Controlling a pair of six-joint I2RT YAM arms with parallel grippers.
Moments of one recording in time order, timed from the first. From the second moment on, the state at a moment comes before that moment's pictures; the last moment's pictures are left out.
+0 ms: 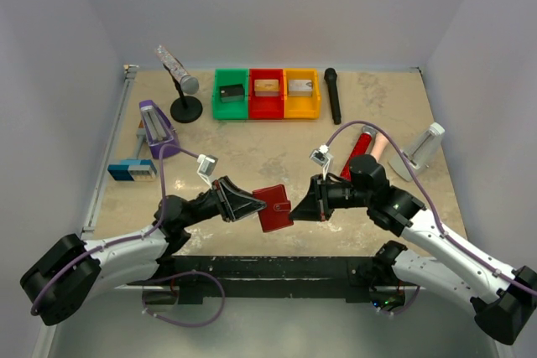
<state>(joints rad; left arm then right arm) -0.77 0.97 0.09 1.18 0.47 -1.14 0.73 0.80 0.65 -0.29 -0.68 0.70</state>
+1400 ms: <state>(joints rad) -1.07 0.93 0.77 -0.37 -0.24 -0.93 1.18 1.07 1.25 -1.01 0.38 0.59</state>
